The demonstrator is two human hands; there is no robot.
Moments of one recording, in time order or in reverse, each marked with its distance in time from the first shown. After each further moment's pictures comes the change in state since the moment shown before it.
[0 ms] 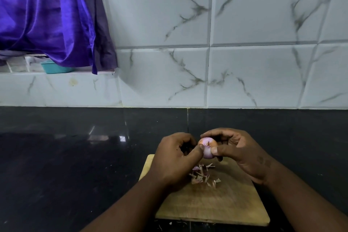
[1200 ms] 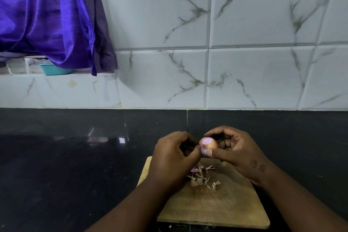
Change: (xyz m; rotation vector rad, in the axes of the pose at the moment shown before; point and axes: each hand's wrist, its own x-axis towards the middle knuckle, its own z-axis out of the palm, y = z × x) left_hand 0.002 -0.005 0.003 0.140 0.131 0.088; right_hand 0.002 0.001 0.007 -0.108 0.129 -0.043
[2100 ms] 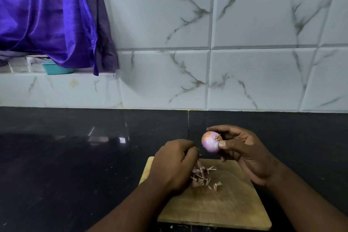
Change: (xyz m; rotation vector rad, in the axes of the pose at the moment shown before) left_hand 0.000 0.003 -0.005 0.148 -0.198 -0.047; right_hand 0.000 -0.004 -0.008 0.358 -0.085 0.106
